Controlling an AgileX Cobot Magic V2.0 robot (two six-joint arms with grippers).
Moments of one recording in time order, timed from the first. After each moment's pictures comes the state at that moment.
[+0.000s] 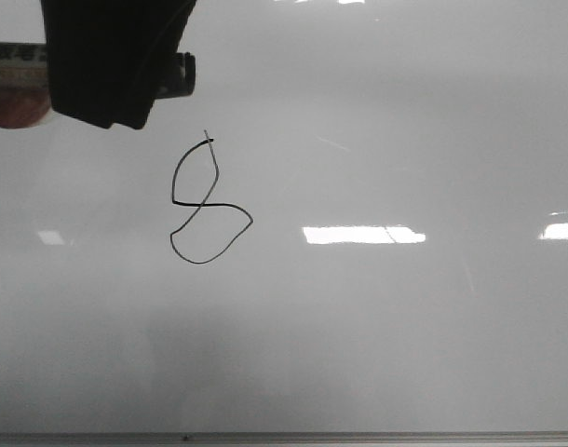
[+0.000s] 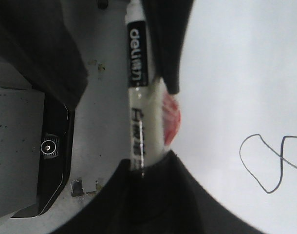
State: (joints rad) left arm -0.56 0.85 -0.80 -0.40 0.87 1.14; right arm 1.01 1.58 -1.48 0.07 1.00 -0.62
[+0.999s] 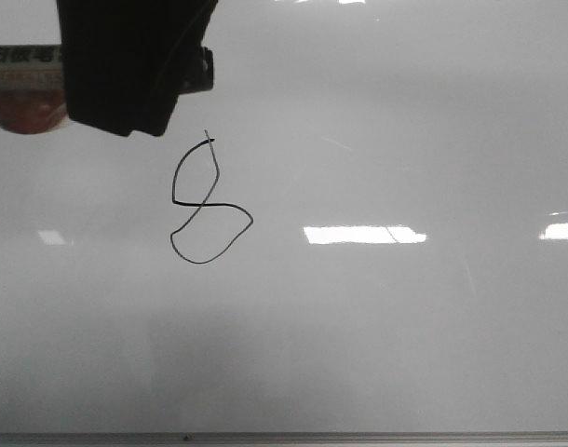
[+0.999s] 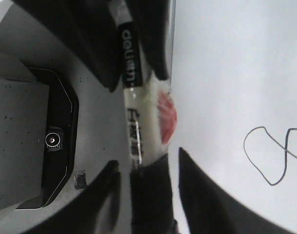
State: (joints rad) left arm -0.57 0.85 -0.80 -0.38 0.86 1.12; right arm 1.01 1.57 -1.48 0.07 1.03 -0.63
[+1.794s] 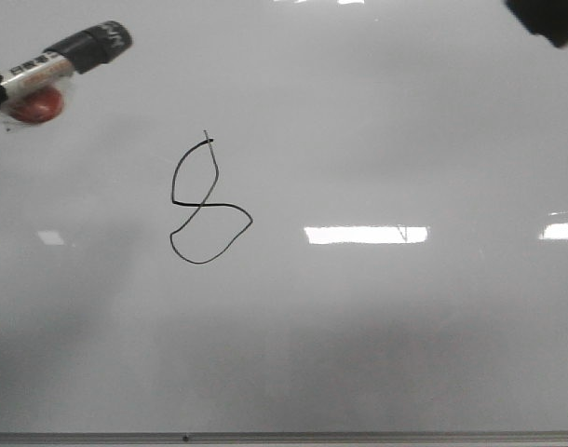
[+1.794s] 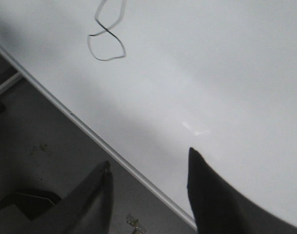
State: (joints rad) left arm -0.46 0.85 -0.54 -0.37 0.30 0.41; right arm 0.49 0.93 -0.88 0.07 0.74 -0.14
